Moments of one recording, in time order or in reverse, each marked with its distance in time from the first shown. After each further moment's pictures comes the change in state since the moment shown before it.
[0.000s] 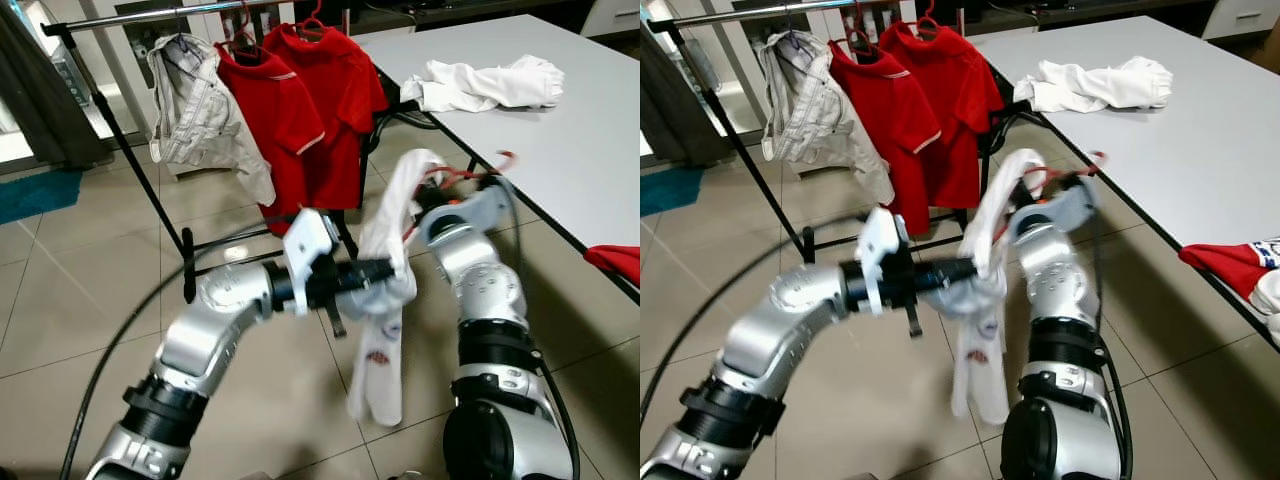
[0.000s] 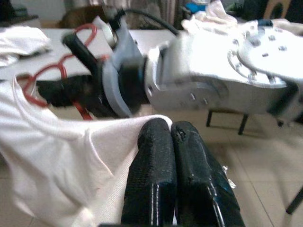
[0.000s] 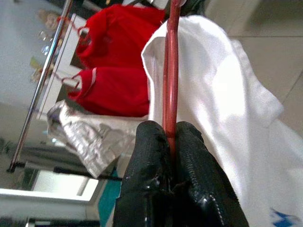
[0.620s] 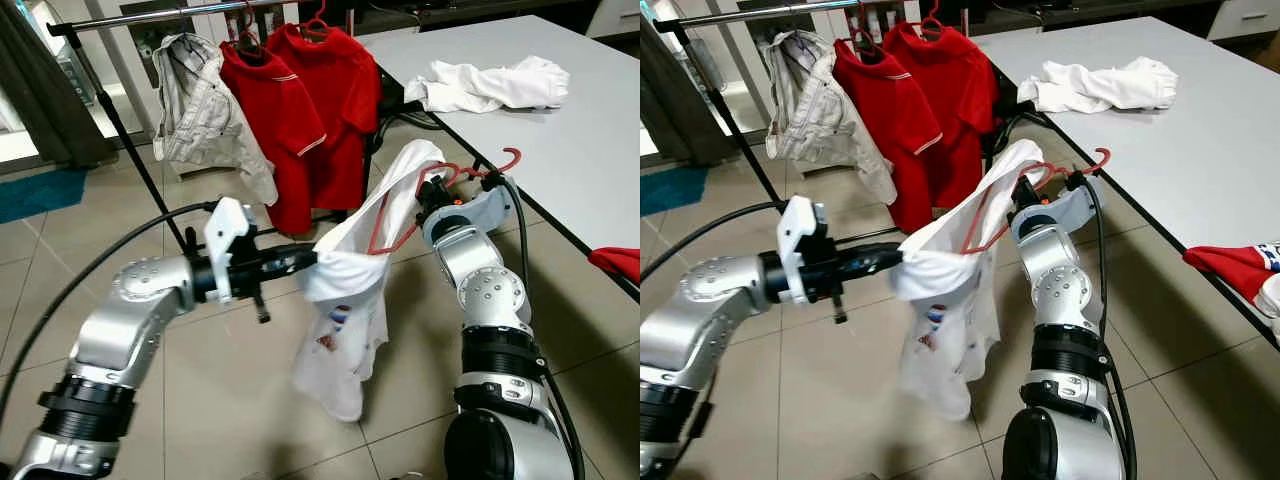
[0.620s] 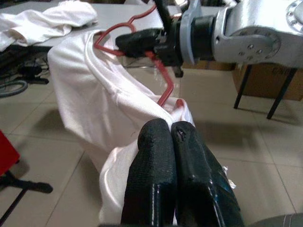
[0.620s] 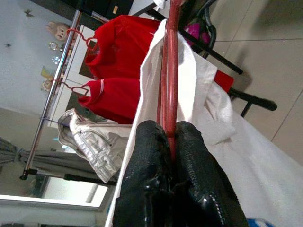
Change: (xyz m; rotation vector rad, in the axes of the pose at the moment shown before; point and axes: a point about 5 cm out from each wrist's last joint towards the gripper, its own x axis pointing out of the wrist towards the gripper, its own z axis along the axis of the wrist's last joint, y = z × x) left arm -0.074 0.030 -0.002 0.008 0.127 0.123; right arm -0.005 -0.001 0.008 0.046 -0.041 0.015
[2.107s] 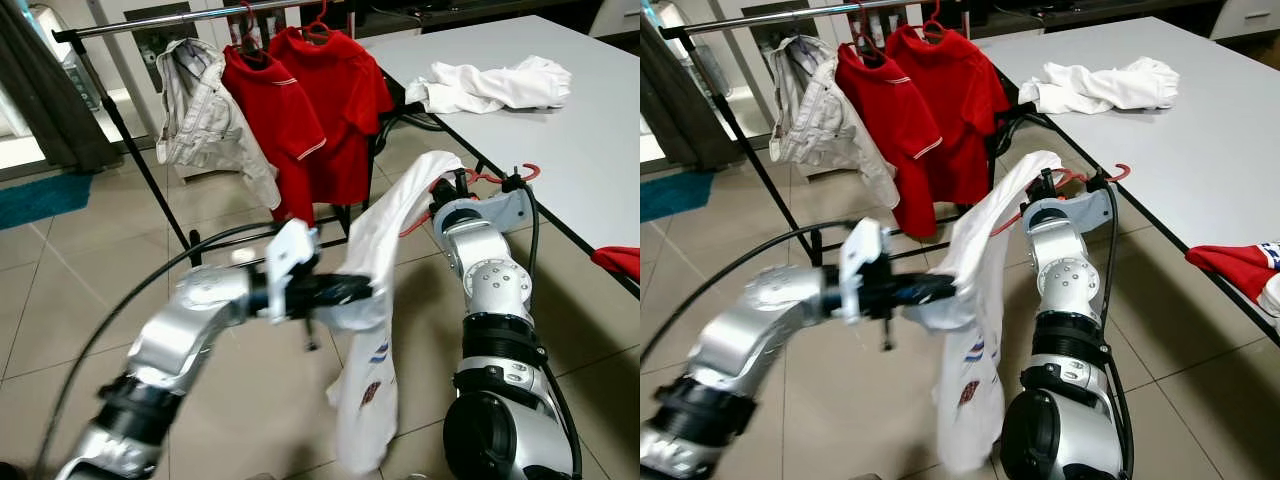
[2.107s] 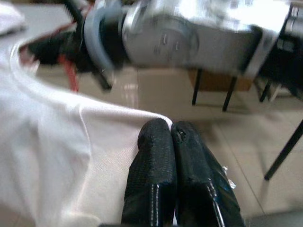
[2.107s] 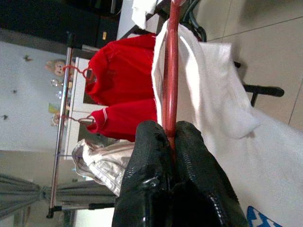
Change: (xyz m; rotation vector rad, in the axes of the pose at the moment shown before) left arm 0.059 -0.038 0.005 0.016 -0.039 -0.224; right arm 0.007 -0.001 0.011 0.195 -0.054 -0.064
